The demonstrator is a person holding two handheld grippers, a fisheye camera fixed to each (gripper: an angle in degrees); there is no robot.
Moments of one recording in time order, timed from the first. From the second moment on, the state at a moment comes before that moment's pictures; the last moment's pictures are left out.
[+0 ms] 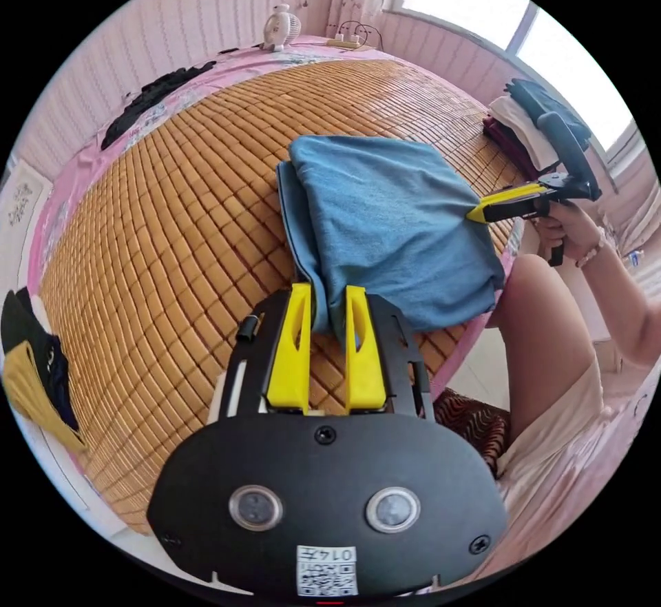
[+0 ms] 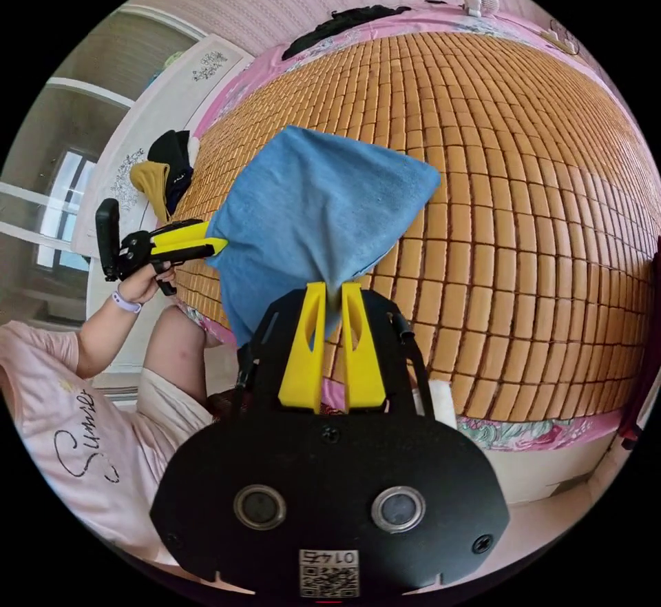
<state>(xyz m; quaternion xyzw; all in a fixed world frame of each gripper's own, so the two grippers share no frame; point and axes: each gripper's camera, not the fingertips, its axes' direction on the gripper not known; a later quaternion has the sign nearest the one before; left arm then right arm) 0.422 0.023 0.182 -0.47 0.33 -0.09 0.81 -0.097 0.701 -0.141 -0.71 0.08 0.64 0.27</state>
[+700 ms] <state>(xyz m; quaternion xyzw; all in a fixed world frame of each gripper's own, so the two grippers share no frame) 0.503 -0.143 0.415 -0.31 0.46 -0.13 0.82 -0.055 0.696 -0.138 -0.80 0.29 0.43 0.32</state>
